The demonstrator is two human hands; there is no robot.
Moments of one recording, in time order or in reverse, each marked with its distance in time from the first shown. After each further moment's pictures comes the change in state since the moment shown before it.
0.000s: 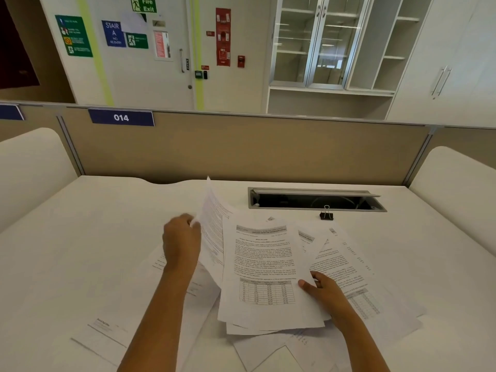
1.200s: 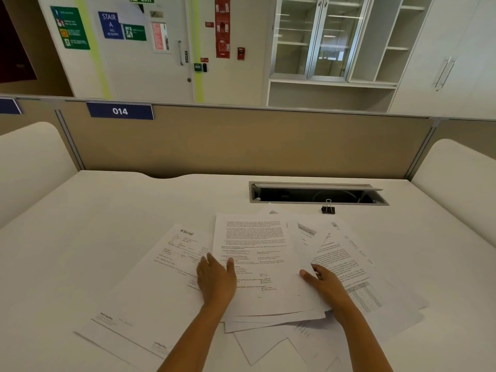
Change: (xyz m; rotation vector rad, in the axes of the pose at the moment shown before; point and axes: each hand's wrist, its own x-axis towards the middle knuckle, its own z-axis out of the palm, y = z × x) left_hand -0.068 -0.051 0.083 0.126 -0.411 -0.229; right_hand -0.008 -0.013 0.005 -0.008 0.041 0.013
